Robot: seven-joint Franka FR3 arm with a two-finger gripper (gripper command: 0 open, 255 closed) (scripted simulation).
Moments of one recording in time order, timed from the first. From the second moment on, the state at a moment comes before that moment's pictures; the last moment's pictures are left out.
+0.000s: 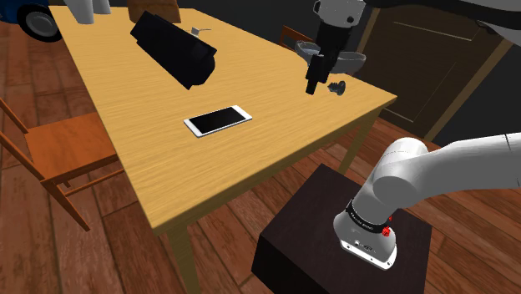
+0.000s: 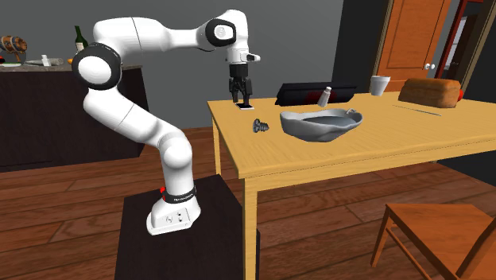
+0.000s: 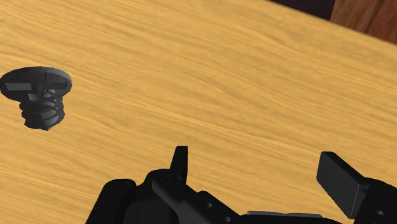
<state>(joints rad) 0.00 -0.82 0.07 -2.29 0.01 1.51 -0.04</state>
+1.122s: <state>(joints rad) -0.16 -0.74 -0.29 -2.27 -0.07 1.59 -0.17</state>
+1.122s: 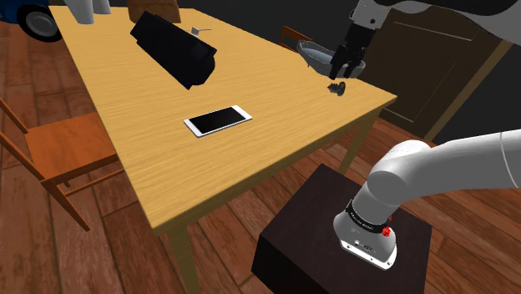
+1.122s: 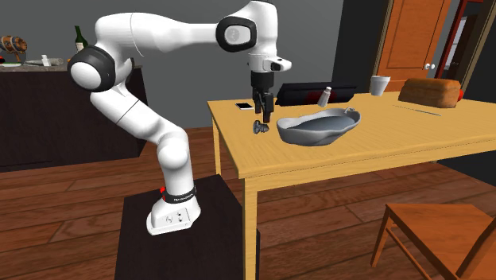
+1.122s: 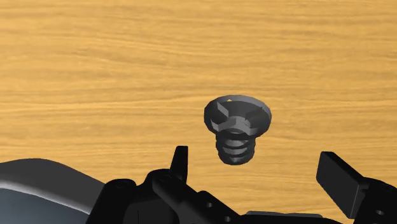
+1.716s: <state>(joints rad) -0.17 -0.75 -0.30 -2.38 -0.08 1.68 -0.17</state>
